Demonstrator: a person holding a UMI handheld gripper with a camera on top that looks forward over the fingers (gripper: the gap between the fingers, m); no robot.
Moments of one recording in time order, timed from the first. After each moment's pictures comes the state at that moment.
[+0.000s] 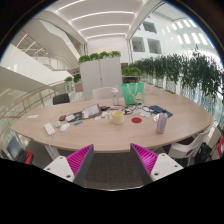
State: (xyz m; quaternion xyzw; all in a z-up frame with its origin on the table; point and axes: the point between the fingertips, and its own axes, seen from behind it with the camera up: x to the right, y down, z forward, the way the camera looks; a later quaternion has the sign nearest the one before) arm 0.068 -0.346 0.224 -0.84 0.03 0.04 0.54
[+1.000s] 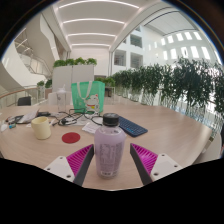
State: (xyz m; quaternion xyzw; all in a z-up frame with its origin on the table) arm 0.409 -0.036 0.072 -0.79 0.08 -0.09 0.60
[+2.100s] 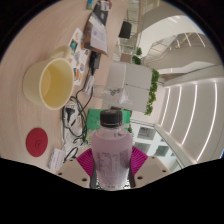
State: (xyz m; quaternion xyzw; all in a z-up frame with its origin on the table) arm 0.229 0.220 0.189 -0.52 -0.53 -0.56 0.38
